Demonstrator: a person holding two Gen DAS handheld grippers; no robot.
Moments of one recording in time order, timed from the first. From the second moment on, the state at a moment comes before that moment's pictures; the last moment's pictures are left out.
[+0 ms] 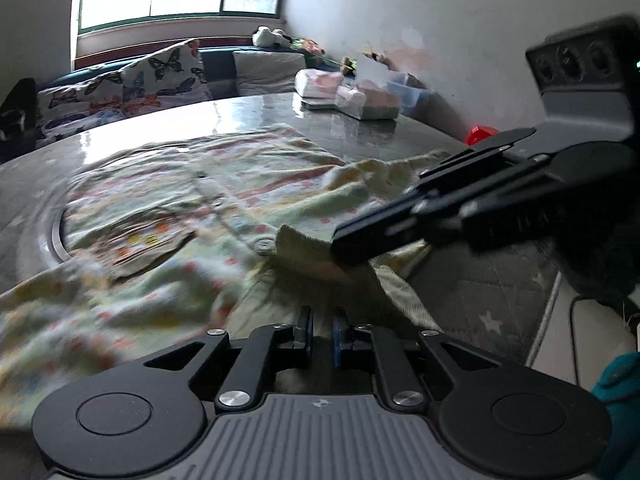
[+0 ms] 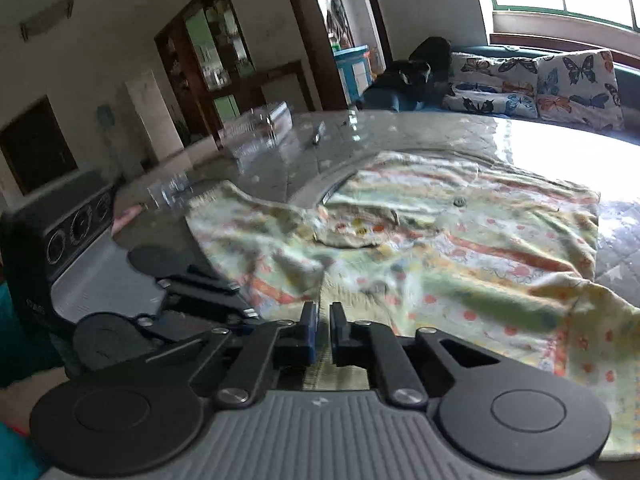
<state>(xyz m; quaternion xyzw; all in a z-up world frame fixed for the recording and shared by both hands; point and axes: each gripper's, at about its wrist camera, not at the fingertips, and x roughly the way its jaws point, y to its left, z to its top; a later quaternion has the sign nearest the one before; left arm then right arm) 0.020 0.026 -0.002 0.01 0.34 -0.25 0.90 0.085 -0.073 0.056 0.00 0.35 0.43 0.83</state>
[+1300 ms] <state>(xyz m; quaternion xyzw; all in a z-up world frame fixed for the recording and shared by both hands) 0.054 0.017 -0.009 -0.02 0.35 -0.22 0.91 0.091 -0.160 0.024 -0.02 0.36 0.25 0.90</state>
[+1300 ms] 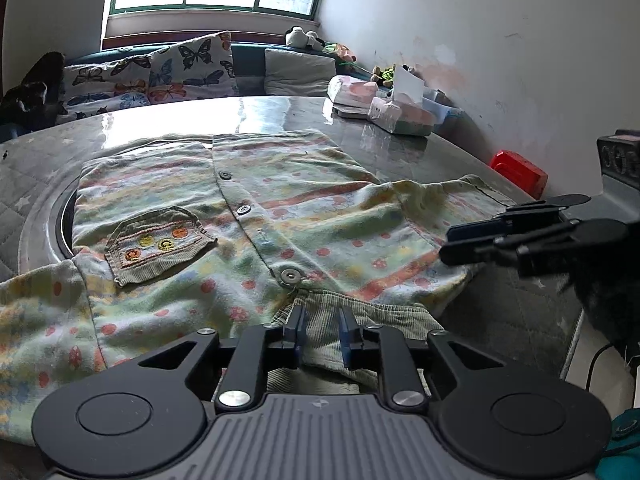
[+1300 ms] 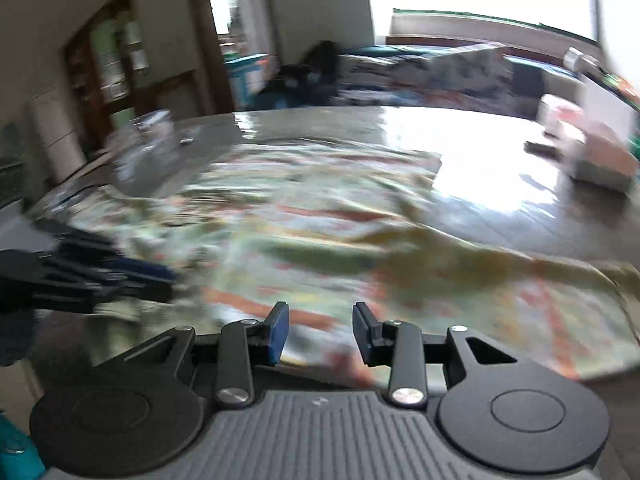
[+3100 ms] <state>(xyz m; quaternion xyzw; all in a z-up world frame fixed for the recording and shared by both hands) 0.048 0.021 0.011 -0.02 0.32 -0.18 0.93 0.114 -0.173 0.123 0.05 0.22 0.23 0.95</state>
